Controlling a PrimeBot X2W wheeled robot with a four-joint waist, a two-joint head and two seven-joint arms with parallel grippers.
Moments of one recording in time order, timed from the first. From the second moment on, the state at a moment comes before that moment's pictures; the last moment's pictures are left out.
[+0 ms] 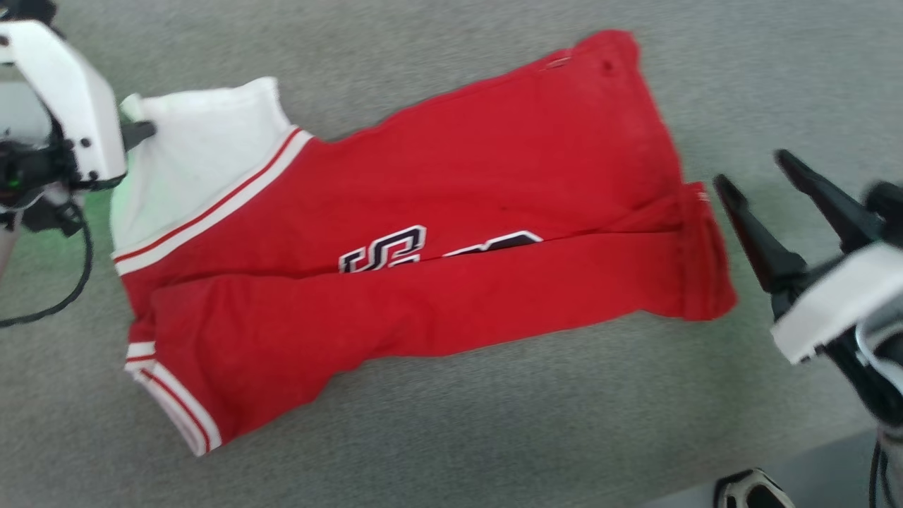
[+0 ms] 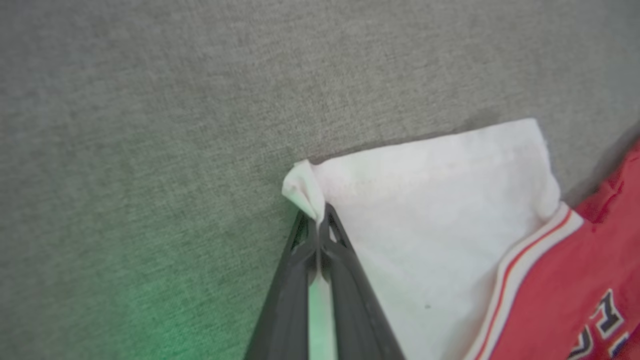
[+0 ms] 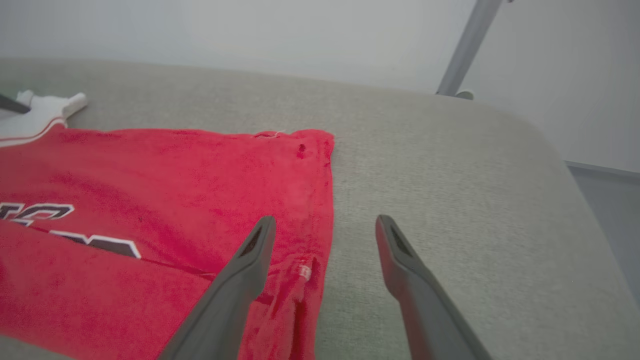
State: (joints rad) left arm -1.12 0.70 -0.76 0.66 -1.15 -0.03 0.76; right arm -0.33 -0.46 0.15 -0.12 0.51 0.13 0.27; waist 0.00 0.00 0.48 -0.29
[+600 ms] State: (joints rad) left arm -1.23 0.55 -0.80 0.68 -1.10 -0.11 0.67; right arm -0.96 -0.66 0.44 0.33 0.73 0.13 0.65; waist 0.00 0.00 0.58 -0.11
